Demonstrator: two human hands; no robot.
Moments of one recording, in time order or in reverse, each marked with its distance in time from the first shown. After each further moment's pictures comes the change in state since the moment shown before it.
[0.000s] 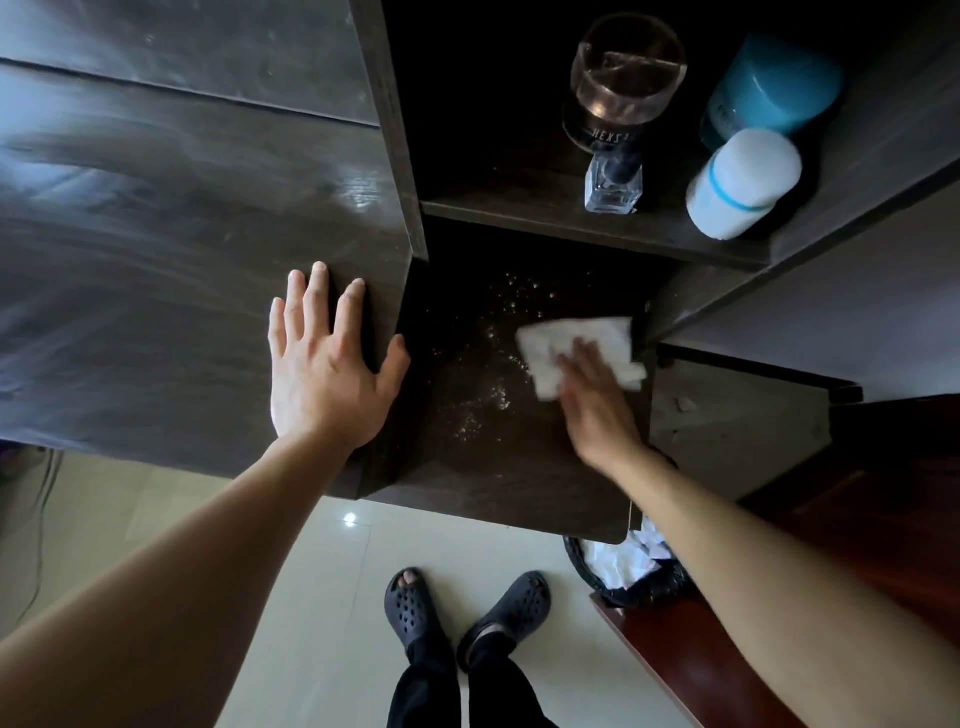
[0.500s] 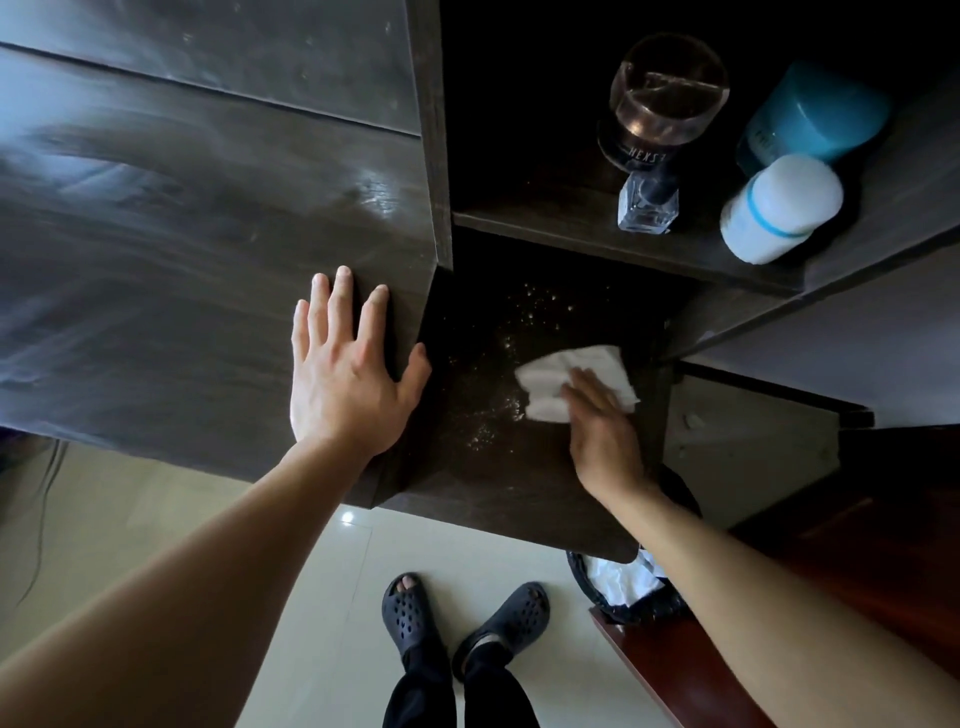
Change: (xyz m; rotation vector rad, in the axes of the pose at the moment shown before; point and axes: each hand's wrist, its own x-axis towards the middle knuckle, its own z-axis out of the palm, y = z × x) left_hand 0.001 0.000 -0.001 -0.008 -0.001 0.002; right_hand -0.002 -0.016 0.009 0.009 0.086 0.037
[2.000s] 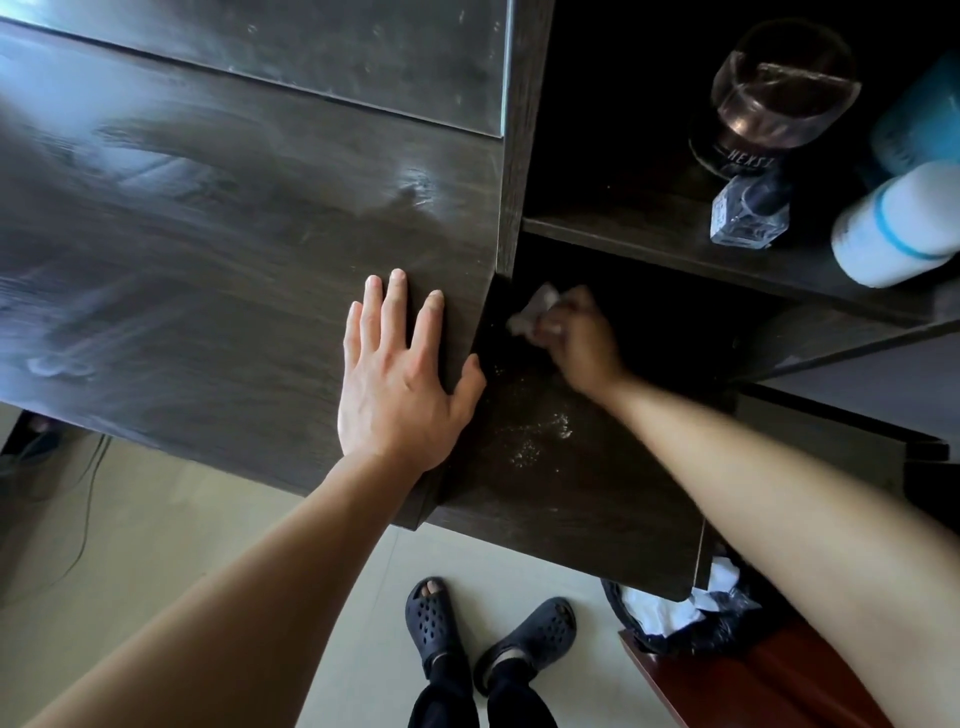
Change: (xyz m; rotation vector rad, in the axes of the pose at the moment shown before) left_hand 0.002 -0.001 0.001 0.004 0.019 0.004; right_hand 0.127 -0.070 0.015 0.202 -0.084 0.027
